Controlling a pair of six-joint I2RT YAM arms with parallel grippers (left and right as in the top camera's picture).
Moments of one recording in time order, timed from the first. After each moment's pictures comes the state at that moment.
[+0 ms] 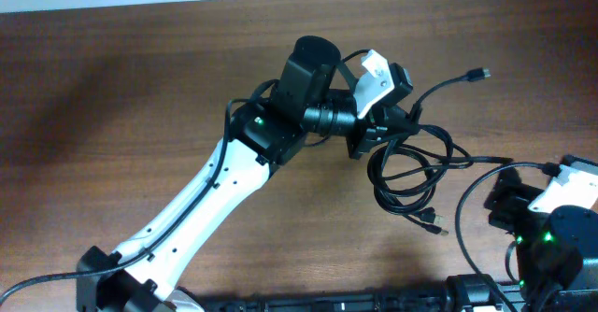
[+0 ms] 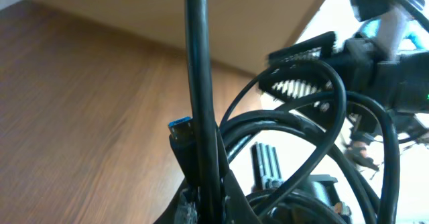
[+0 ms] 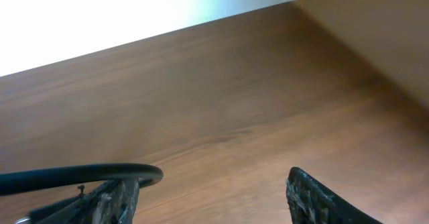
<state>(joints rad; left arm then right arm) -0.70 1.61 1.45 -0.31 0.89 0.04 -0.01 0.45 0.95 -0.97 0.32 0.22</state>
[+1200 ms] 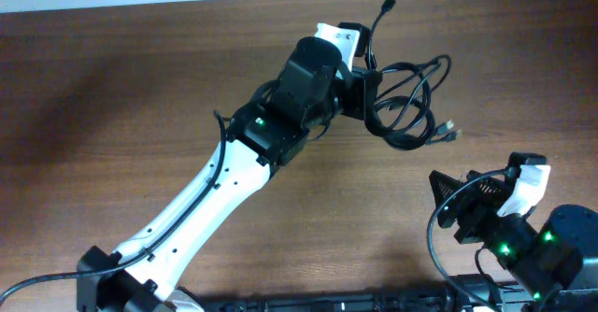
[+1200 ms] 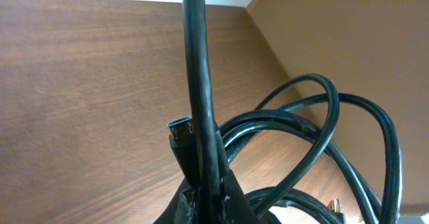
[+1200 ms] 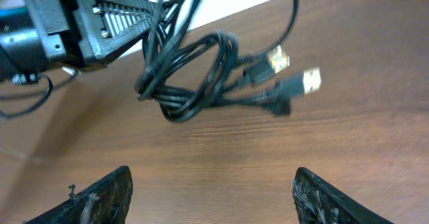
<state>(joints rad) -0.70 1.61 1.45 -0.30 0.23 -0.53 -0.01 0.46 0.95 -0.96 -0.33 0.42</state>
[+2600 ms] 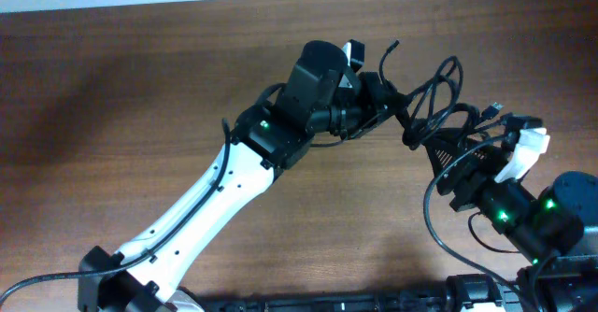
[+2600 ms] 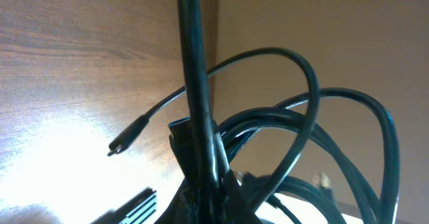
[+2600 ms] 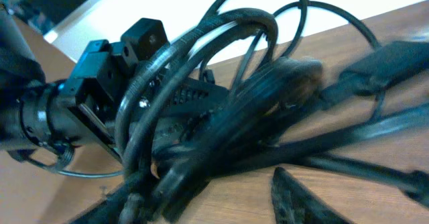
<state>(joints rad) -0.73 1.61 1.45 -0.31 0.52 -1.23 -0.01 0.59 0.95 -0.70 -0.45 0.44</state>
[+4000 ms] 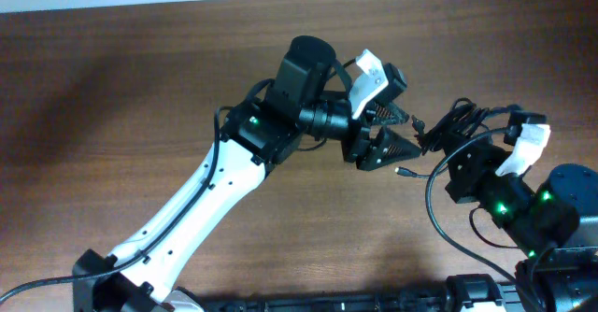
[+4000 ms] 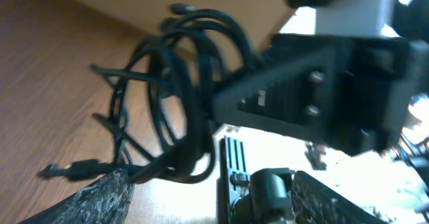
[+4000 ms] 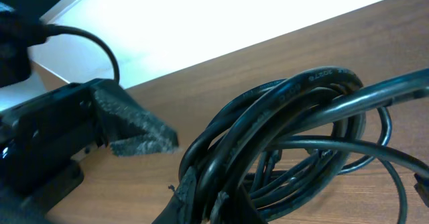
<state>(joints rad) -0.68 1.60 1.45 -0.36 1.00 -0.03 -0.01 0.61 0.95 -0.71 -0.36 0.44</state>
